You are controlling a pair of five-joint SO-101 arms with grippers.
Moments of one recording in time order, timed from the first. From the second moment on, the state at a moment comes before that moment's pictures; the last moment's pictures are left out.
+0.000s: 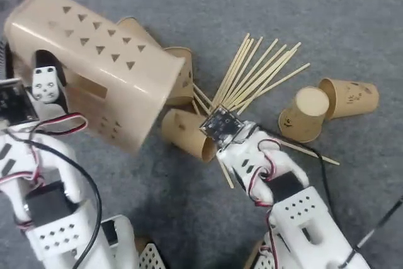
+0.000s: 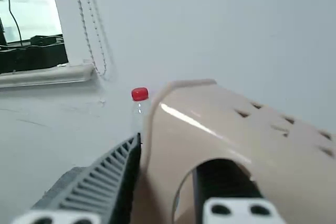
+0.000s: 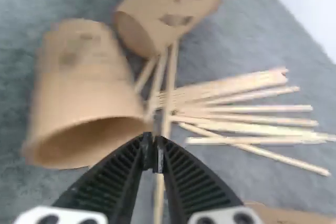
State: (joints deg) left arm -26.8 -66.1 45.1 24.5 1.6; right arm -28.0 -56.9 72.8 29.9 26.6
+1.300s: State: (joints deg) left arm -19.7 -66.0 96.8 -37.8 -69.8; right arm -16.3 -56.9 74.2 20.0 17.2
